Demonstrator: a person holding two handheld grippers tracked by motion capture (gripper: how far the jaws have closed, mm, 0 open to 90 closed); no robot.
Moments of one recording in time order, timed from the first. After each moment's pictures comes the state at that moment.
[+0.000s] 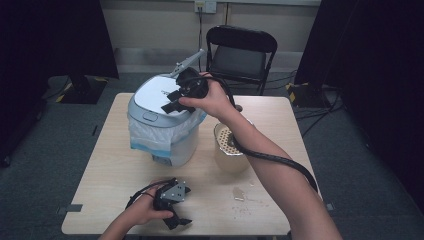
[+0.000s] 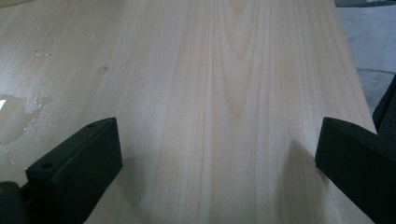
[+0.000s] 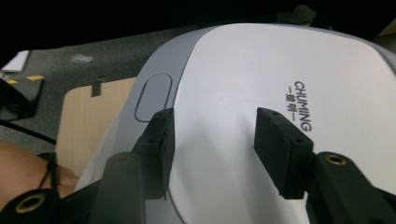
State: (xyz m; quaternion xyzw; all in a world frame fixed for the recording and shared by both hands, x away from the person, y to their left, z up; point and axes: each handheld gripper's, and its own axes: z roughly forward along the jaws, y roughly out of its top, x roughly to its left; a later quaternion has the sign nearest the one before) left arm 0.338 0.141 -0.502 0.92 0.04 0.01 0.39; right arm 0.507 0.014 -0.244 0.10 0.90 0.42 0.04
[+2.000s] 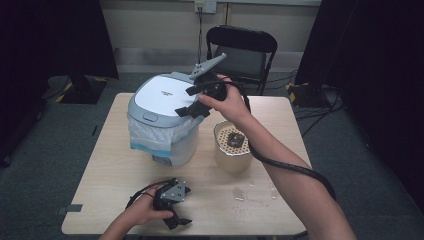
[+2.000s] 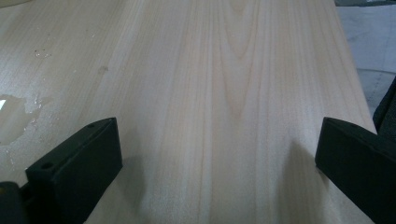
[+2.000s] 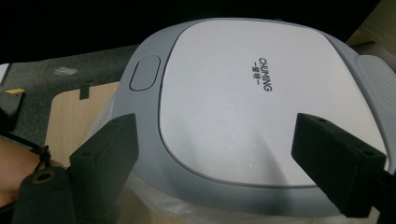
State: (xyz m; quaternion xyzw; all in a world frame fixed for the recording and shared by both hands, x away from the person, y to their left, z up) left arm 0.337 0.141 -0.502 0.92 0.05 0.01 0.39; right arm 0.493 -0.031 -0.244 0.12 0.88 0.45 0.07
